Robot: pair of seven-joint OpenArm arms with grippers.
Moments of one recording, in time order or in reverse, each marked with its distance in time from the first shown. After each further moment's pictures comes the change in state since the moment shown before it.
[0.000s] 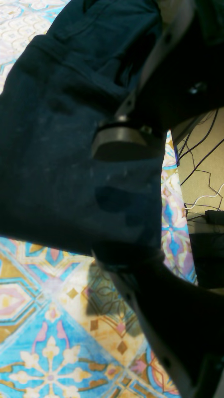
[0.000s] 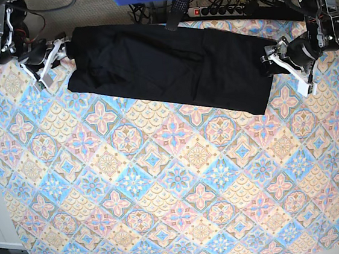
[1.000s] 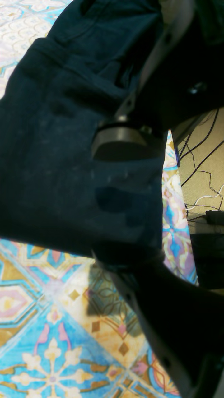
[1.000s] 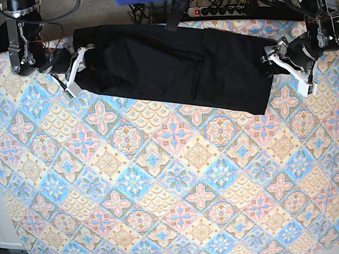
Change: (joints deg) left arm -0.1 0.0 0.0 0.0 -0.2 0.0 0.0; right arm 6.2 0.3 -12.7 -4.5 9.2 -0.1 0.5
